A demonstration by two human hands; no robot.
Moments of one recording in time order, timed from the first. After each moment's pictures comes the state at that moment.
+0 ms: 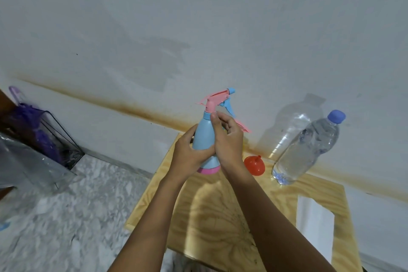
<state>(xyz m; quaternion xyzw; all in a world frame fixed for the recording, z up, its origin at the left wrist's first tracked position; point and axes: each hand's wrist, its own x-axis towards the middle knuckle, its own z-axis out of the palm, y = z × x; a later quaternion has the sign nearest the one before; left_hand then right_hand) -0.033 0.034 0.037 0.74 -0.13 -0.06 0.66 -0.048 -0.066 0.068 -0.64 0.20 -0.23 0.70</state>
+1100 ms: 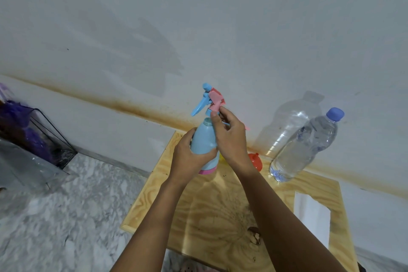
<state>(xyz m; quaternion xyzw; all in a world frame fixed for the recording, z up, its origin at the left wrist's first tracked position) -0.029 0.031 0.008 0.78 -0.13 -0.03 0.61 -0.043 -0.083 0.065 -0.76 0.12 -0.23 0.60</state>
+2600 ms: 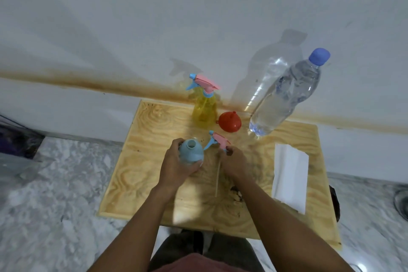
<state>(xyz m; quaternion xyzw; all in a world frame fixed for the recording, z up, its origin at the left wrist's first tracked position) -0.060 0.007 -0.118 0.83 -0.12 -0.18 0.52 -0.130 -0.164 -0.133 -0.76 0.43 0.00 0.48</state>
